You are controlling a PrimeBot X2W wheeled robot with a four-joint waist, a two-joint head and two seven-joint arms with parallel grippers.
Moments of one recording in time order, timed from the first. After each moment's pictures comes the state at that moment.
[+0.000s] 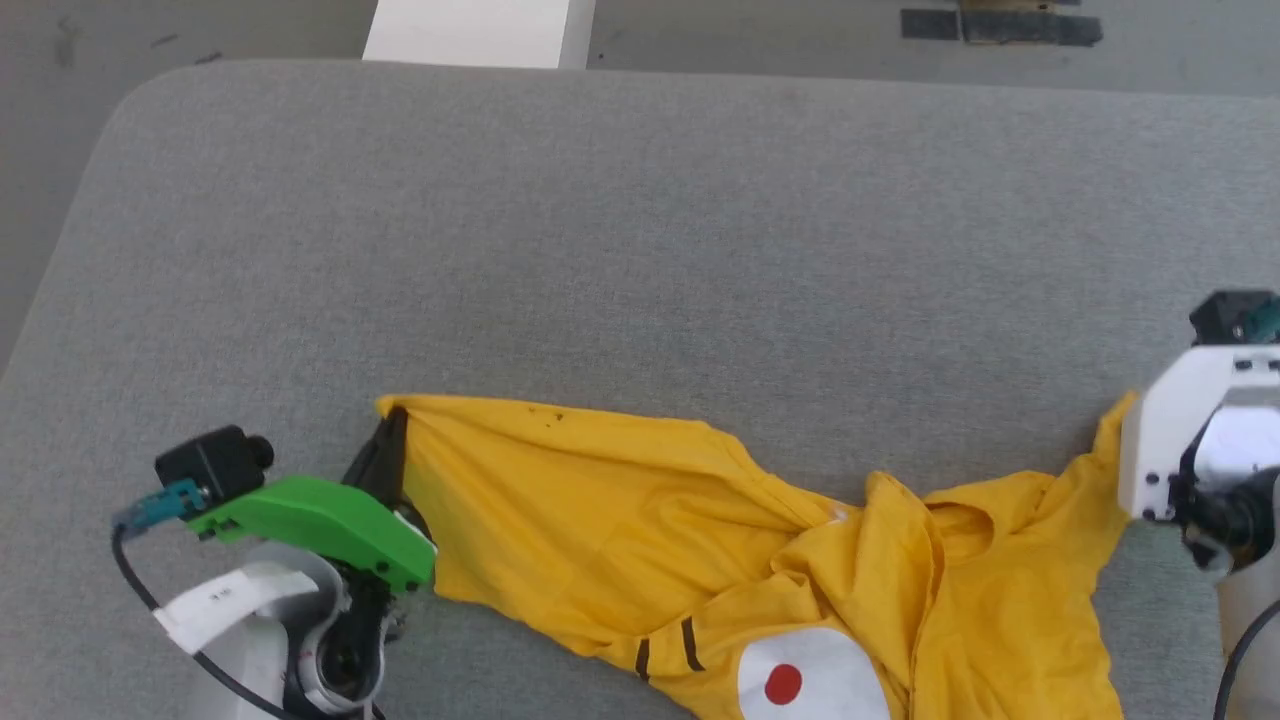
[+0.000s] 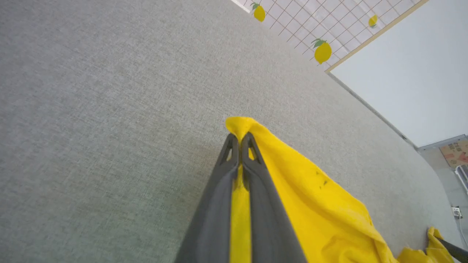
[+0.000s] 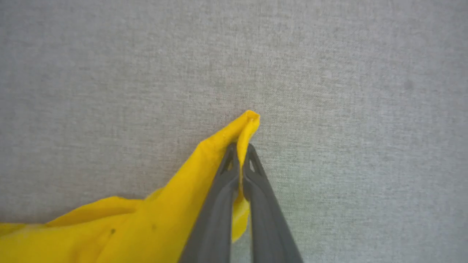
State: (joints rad) left arm -0.12 0.08 -0.02 -0.02 -0.68 0.09 0.25; right arm -0.40 -0.20 -0.21 0.31 0.08 0.13 0.84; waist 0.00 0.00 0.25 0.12
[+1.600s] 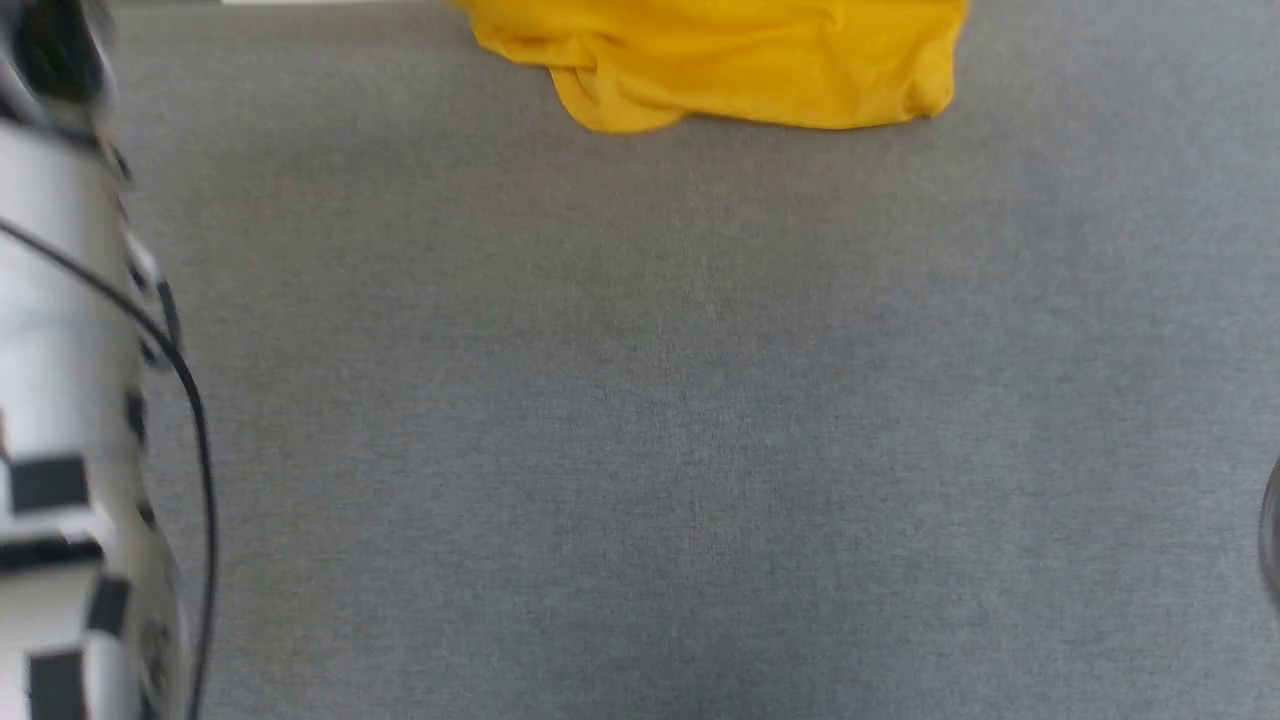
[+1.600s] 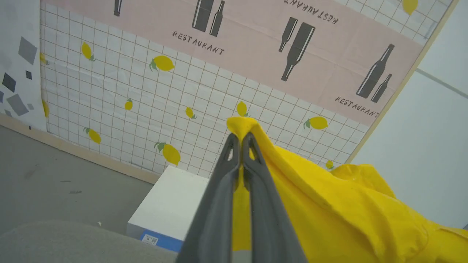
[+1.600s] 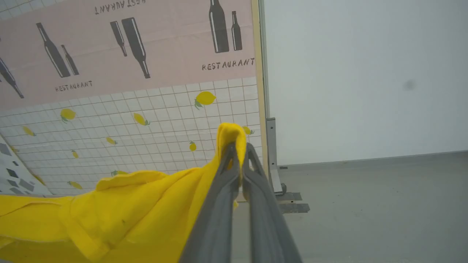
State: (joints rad) left arm -1.16 0.30 0.02 0.66 -0.58 -0.04 -0.04; right arm -1.27 -0.18 -0.22 0.59 0.18 0.13 0.30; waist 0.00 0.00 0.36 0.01
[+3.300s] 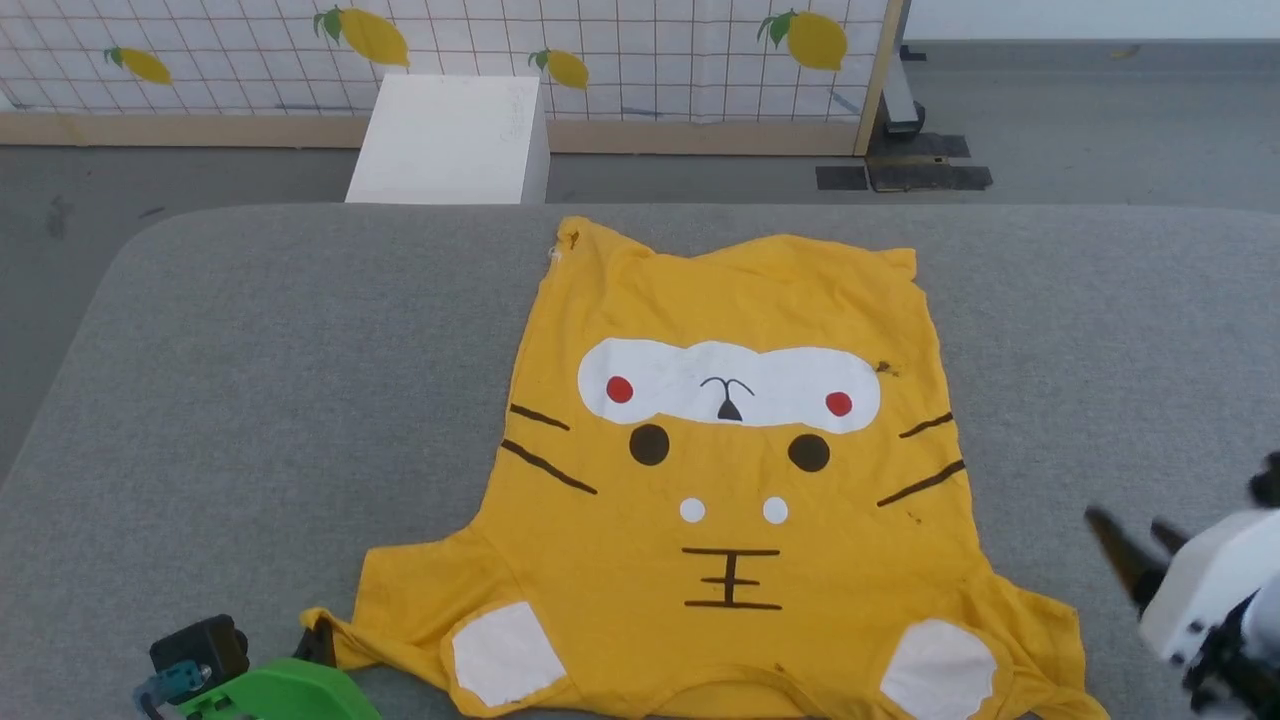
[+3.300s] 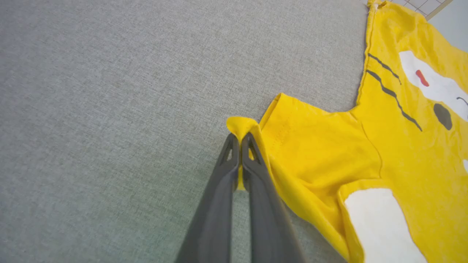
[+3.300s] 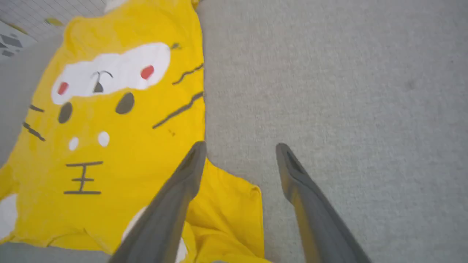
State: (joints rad) left arm 0.09 0.17 -0.03 0.17 -0.55 0.18 0.10; right arm -0.02 -0.12 -0.28 -0.04 0.38 0.13 0.74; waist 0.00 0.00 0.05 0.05
